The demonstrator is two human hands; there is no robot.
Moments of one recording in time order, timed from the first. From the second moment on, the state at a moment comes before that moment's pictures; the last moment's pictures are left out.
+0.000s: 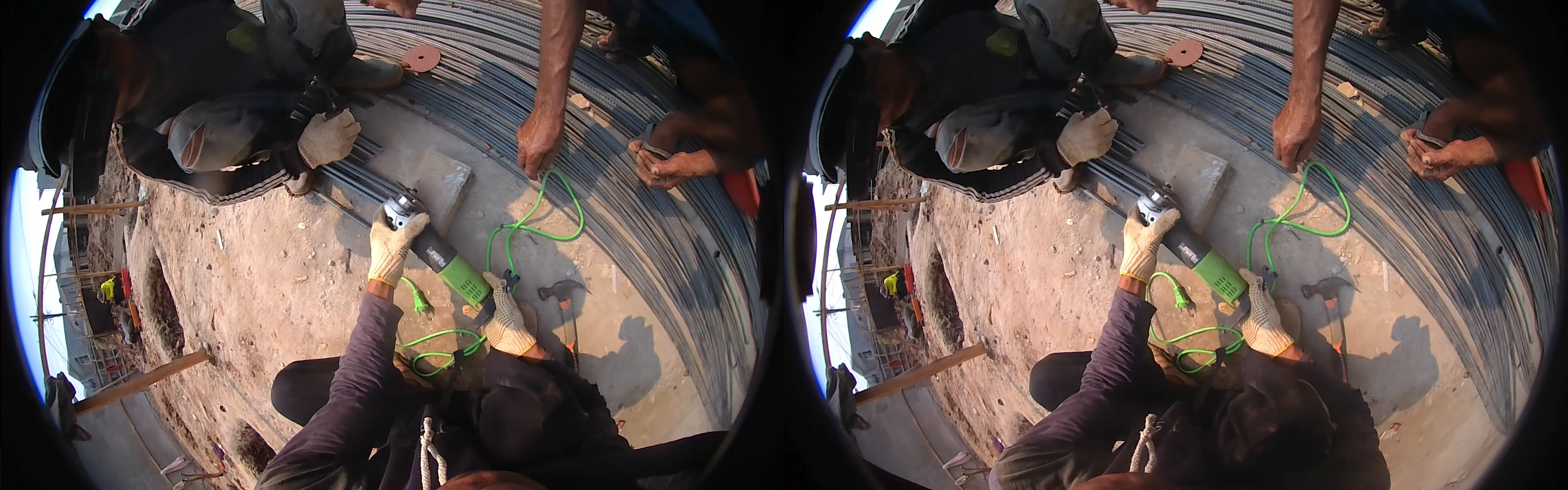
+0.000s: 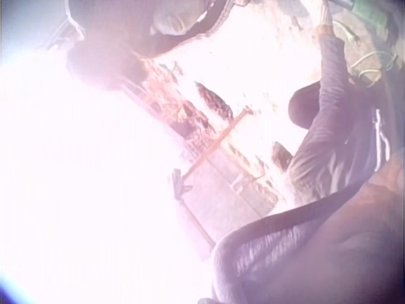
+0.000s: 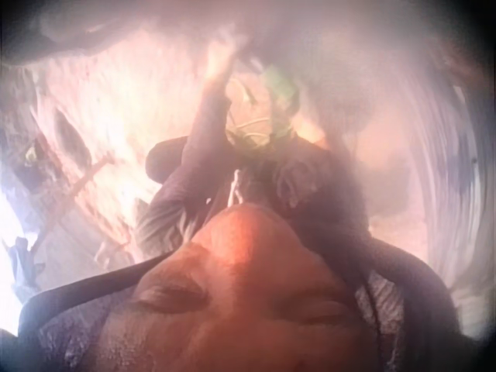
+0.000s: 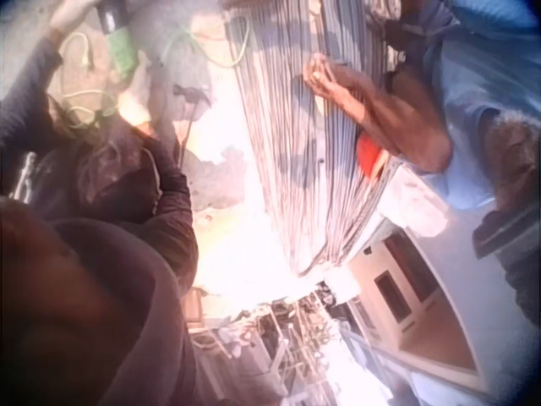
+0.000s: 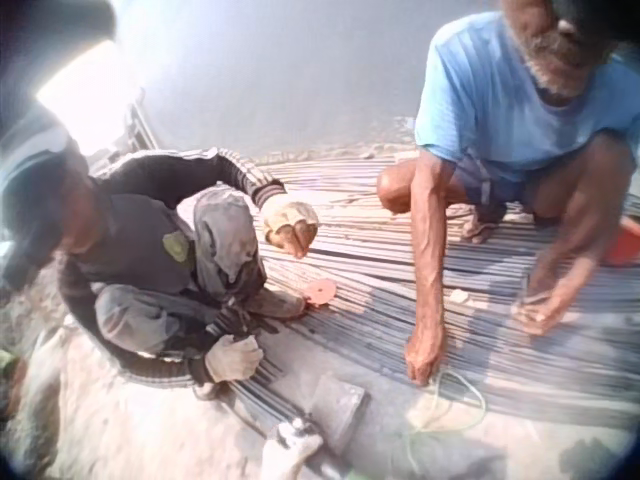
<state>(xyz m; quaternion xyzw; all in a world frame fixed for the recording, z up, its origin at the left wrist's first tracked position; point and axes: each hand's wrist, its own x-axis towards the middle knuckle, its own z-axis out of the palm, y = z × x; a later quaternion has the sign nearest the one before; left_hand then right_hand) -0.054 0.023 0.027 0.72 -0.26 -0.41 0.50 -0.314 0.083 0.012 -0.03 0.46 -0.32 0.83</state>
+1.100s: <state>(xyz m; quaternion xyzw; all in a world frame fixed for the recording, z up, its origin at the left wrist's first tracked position) -0.162 0.057 0.004 0.86 -0.21 -0.08 0.46 -0.362 0.103 -0.059 -0.38 0.44 -0.15 0.80</state>
